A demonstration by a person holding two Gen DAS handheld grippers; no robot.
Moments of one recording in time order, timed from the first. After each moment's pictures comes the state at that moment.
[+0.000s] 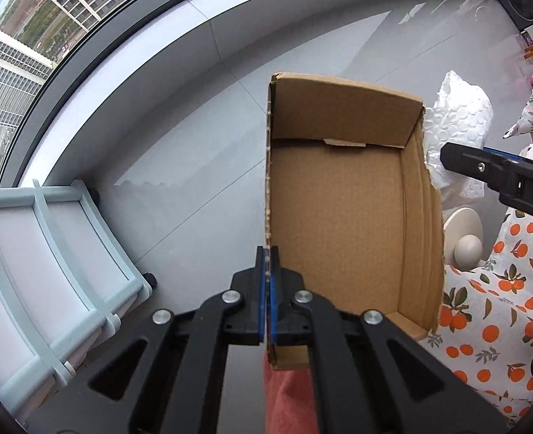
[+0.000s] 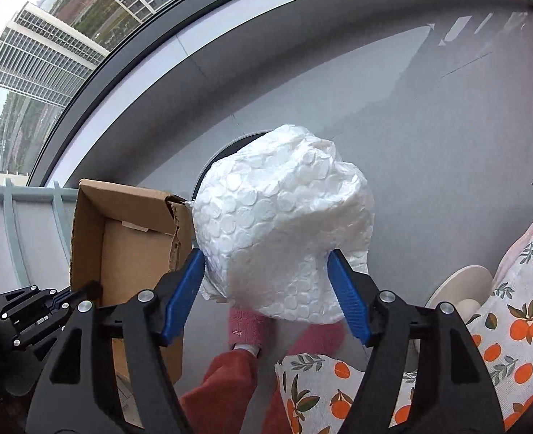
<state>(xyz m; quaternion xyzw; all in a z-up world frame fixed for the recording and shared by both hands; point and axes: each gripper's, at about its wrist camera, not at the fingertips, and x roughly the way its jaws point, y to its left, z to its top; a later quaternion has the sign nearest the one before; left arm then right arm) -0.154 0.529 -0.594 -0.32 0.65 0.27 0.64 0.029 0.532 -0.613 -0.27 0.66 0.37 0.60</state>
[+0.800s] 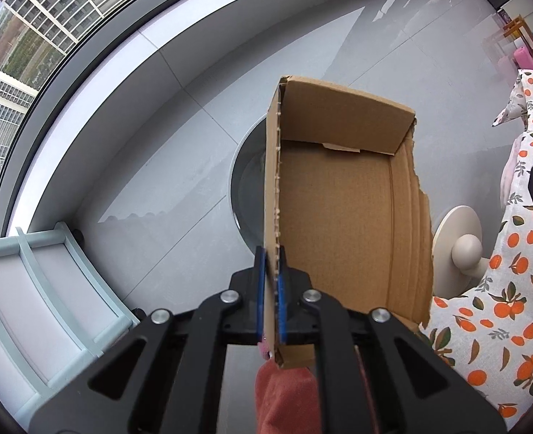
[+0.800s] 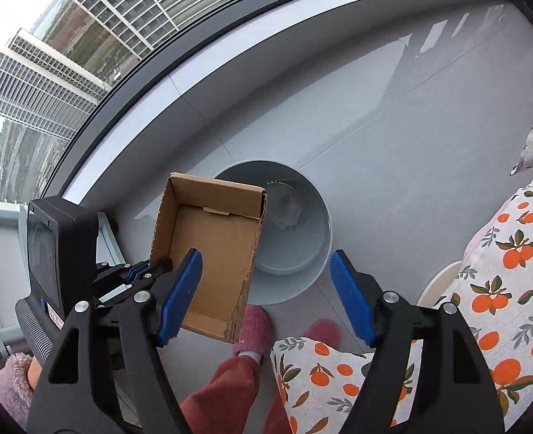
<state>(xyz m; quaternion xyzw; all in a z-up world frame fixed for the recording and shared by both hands) -0.083 0.514 -0.606 -0.28 0.64 0.24 0.67 0.045 0.520 -0.553 -0.24 0.63 0.36 0.64</state>
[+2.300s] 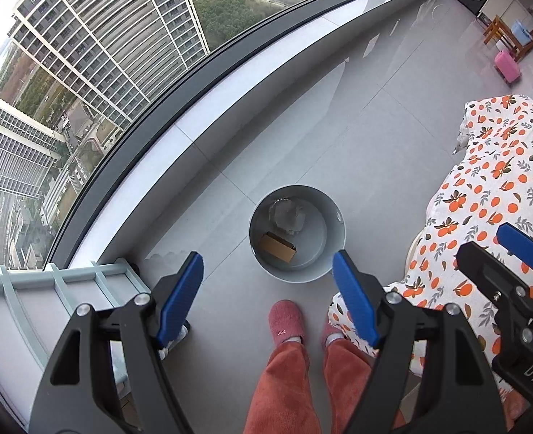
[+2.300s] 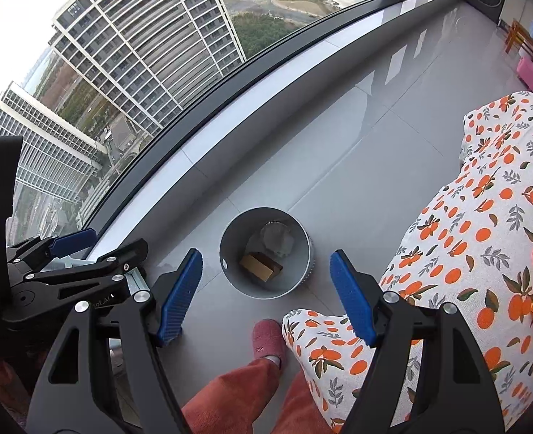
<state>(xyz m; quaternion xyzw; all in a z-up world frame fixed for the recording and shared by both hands) -0.061 0.488 -0.347 -0.20 0.61 0.27 0.72 0.039 0.450 -0.391 -0.16 0.58 0.34 0.72</state>
